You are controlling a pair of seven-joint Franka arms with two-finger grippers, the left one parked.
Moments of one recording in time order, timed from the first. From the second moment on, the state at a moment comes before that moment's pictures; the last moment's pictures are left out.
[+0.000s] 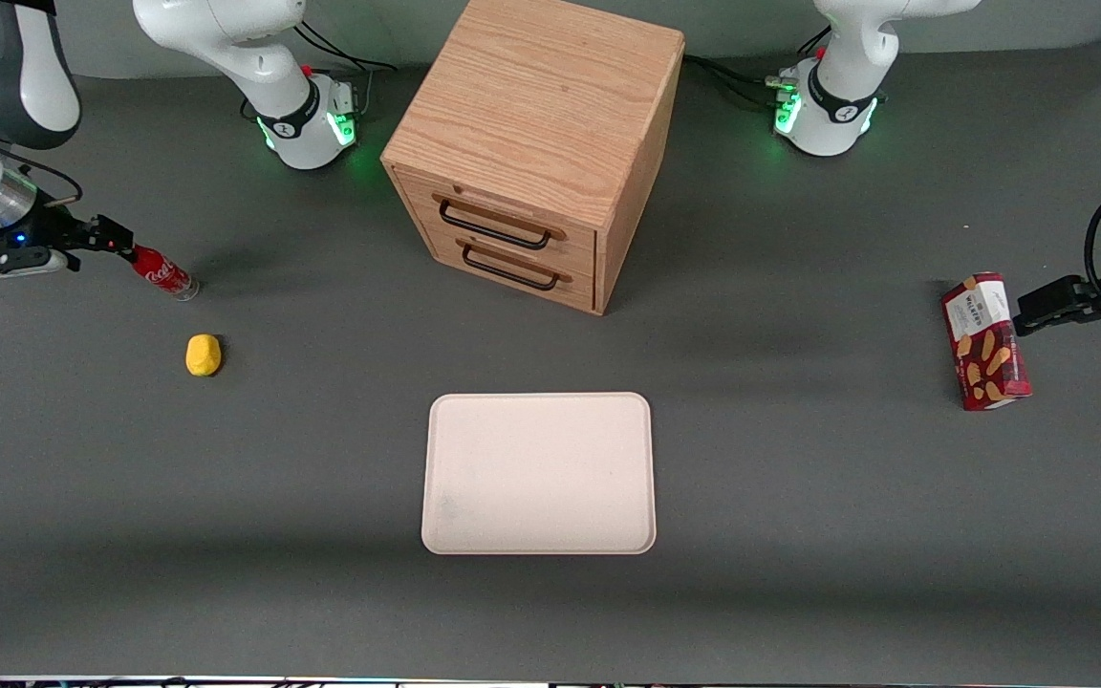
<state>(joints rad) 0.18 -0.35 -0.62 -2.54 -0.26 2.21 -0.35</state>
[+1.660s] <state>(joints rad) 0.19 -0.37 -0.78 -2.67 -0.42 2.33 -0.39</state>
